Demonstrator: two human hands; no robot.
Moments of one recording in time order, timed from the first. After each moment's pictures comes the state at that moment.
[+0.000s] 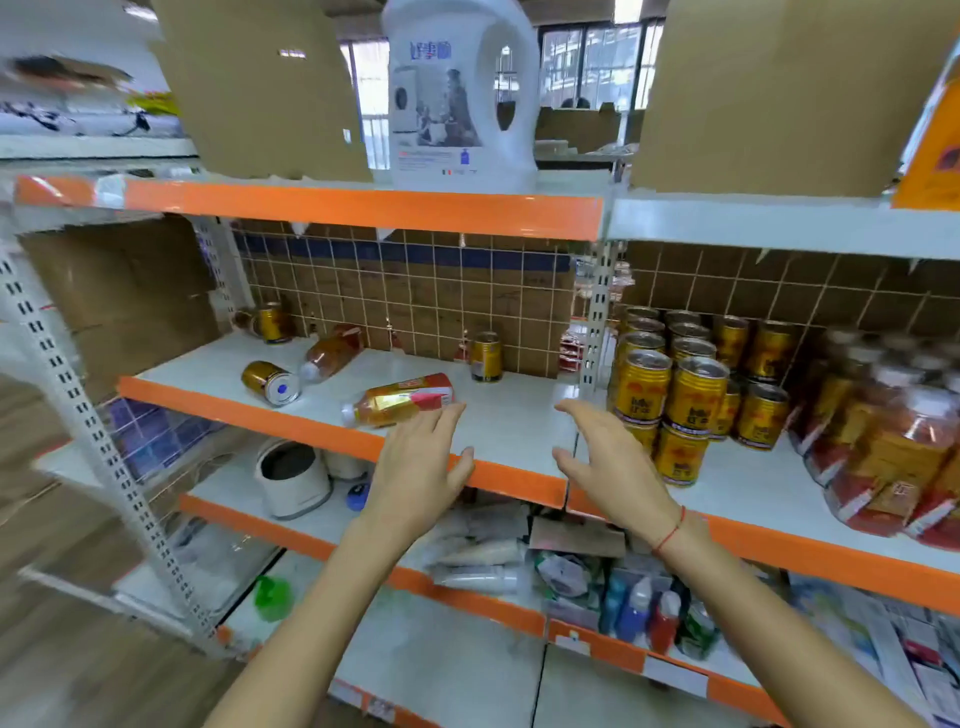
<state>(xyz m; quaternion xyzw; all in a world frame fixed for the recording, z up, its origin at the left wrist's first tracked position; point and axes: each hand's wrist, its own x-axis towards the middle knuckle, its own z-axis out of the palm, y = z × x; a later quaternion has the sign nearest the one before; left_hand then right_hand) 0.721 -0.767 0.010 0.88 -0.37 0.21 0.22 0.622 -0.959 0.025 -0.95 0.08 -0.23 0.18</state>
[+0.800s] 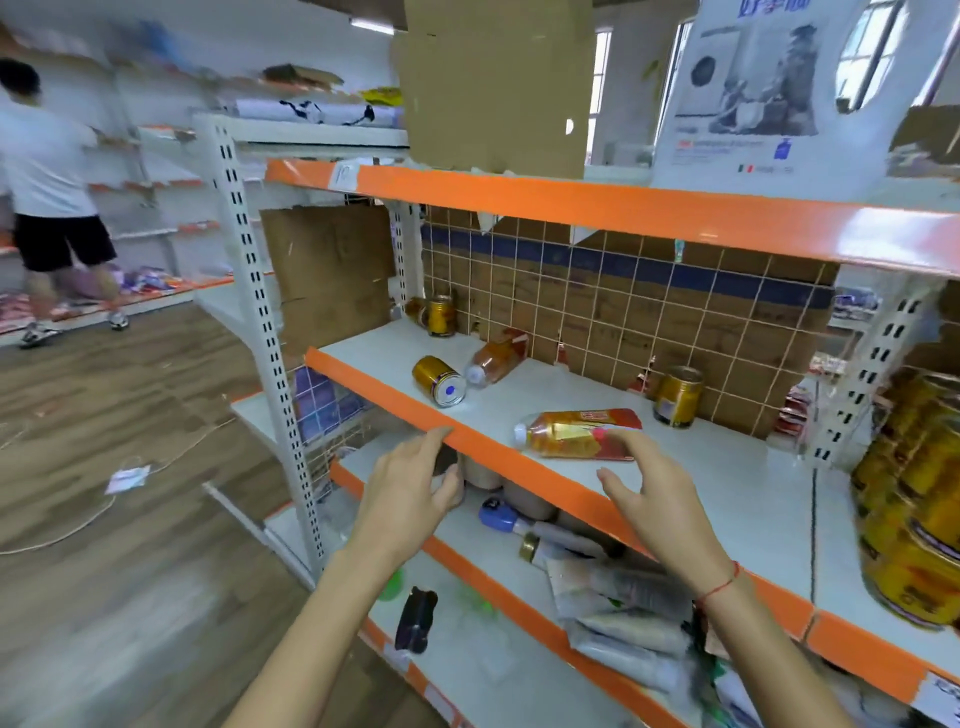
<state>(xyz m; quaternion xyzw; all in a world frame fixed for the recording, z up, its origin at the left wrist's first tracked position) 0.830 -0.595 -0.027 0.92 -0.20 0.21 0.27 0.780 -0.849 -0.010 -0.93 -0.02 -0.22 0.30</state>
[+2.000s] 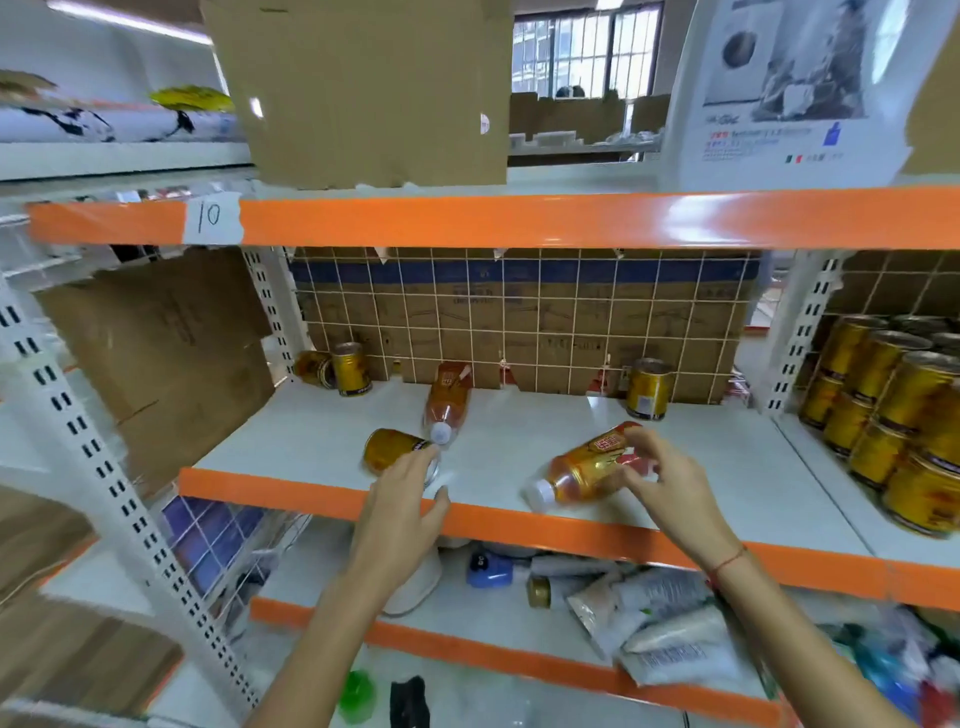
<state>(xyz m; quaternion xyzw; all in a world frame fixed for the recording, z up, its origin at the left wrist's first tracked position) 1.035 -0.554 -0.036 0.85 -0.37 0.10 0.36 0.890 -0.803 -0.025 -0.87 0.24 -0.27 0.33</state>
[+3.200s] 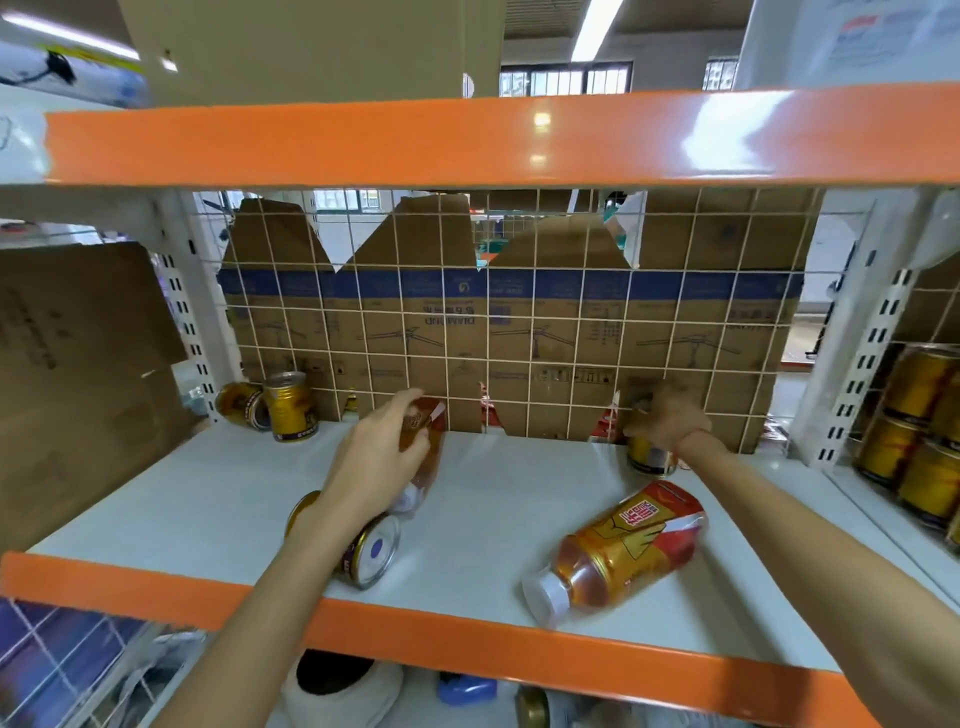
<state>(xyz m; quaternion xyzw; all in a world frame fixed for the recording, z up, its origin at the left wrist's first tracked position) 1.190 -0.657 -0.037 0.84 -0.38 0.15 0.35 1.058 -0.968 -0.032 -0.89 0.40 -0.16 0.17</state>
